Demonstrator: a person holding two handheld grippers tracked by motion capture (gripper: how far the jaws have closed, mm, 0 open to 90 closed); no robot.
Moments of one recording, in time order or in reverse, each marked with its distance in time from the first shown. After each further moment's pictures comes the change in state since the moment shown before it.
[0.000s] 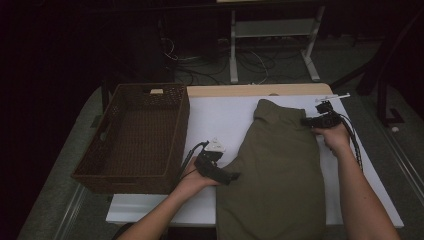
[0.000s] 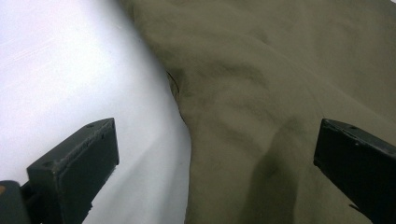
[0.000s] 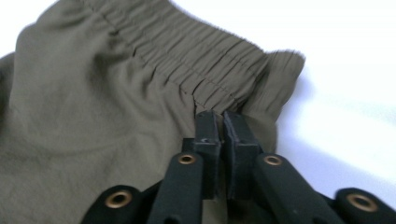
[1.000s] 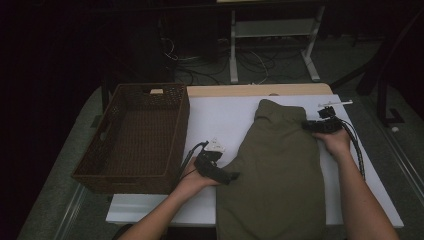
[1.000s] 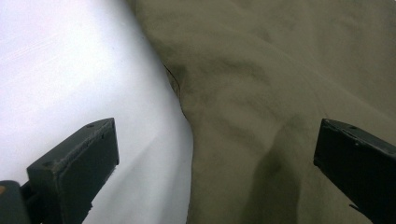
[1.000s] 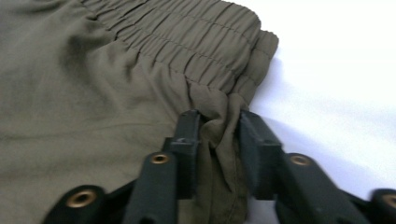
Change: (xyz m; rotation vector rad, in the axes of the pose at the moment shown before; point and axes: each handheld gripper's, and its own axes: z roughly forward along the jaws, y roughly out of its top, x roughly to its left) left arm 0.001 -0.002 0.001 0.006 0.008 -0.009; right arm -0.009 -0.020 0.007 -0.030 -0.044 0.023
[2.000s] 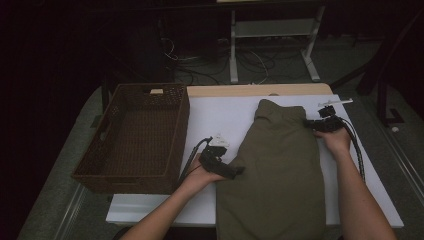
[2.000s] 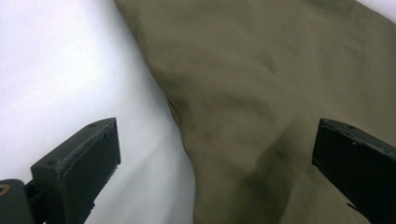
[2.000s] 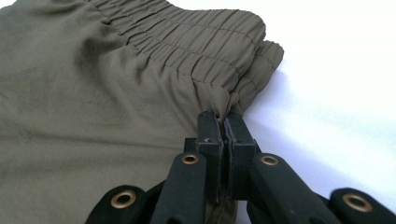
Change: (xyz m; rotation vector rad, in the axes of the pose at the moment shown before) left arm 0.004 0.017 0.013 -0.035 0.004 -0.020; right arm -0.001 0.003 -0.003 -0.011 0.017 -0.045
